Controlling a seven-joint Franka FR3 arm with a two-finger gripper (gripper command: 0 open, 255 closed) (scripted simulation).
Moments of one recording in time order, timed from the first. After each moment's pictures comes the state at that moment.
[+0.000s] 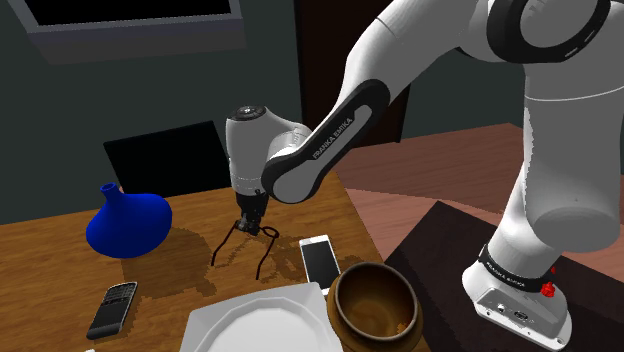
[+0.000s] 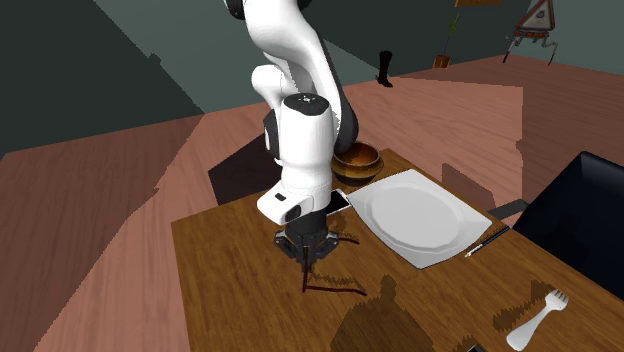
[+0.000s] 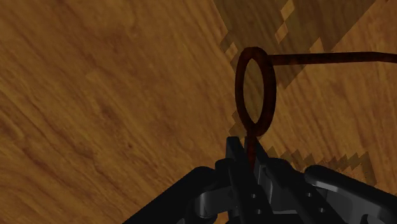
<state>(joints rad) 0.26 0.33 0.39 -2.05 -0.26 2.51 0.35</state>
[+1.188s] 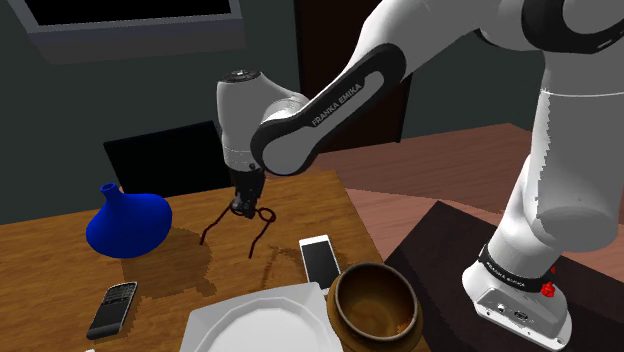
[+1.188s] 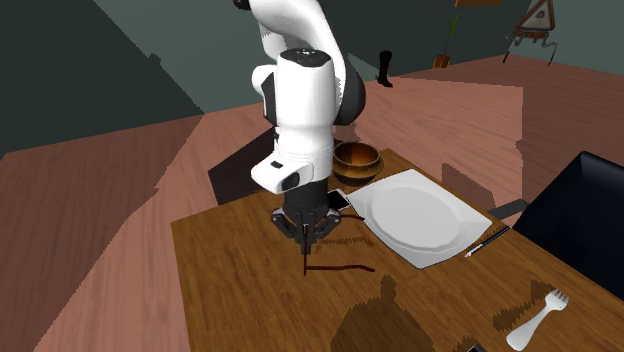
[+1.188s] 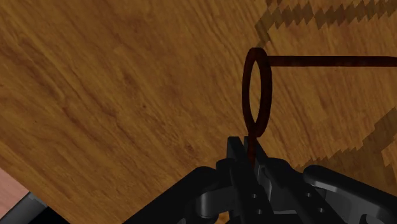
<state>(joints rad) 0.23 0.23 0.42 -2.00 -0.19 2.37 0.29</state>
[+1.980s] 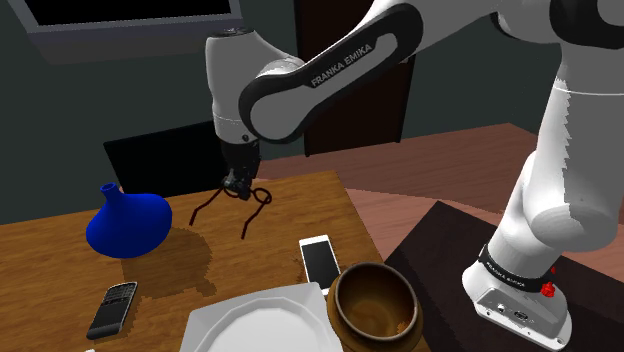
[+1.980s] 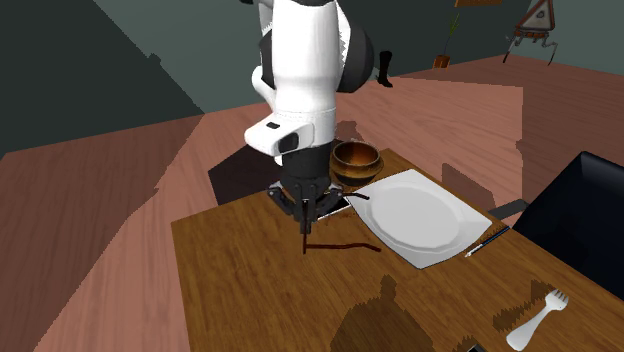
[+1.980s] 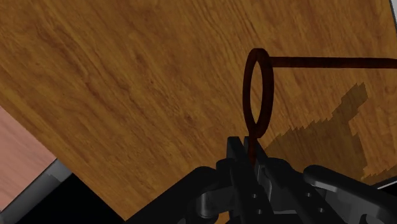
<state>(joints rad) 0.22 0.16 0.44 -1.93 -0.13 2.23 0.25</state>
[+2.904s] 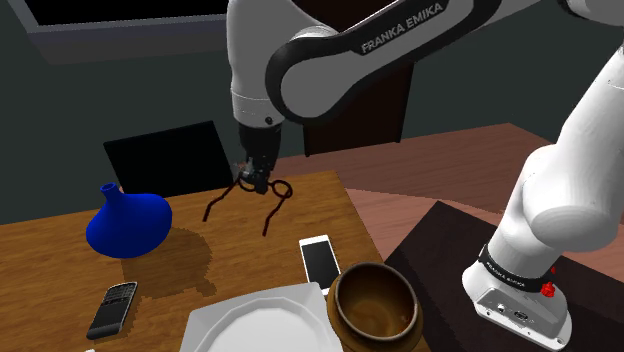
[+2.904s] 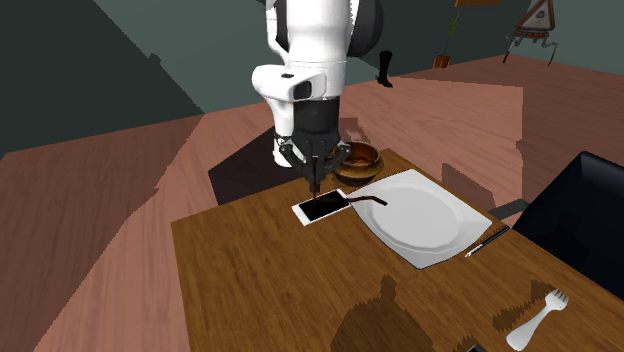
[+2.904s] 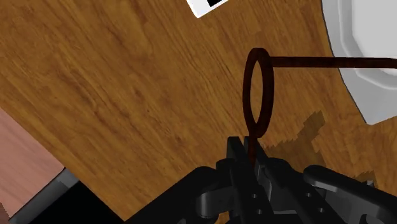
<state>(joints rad) 0.22 -0.07 0.45 -2.07 -0.01 2.17 0.21</state>
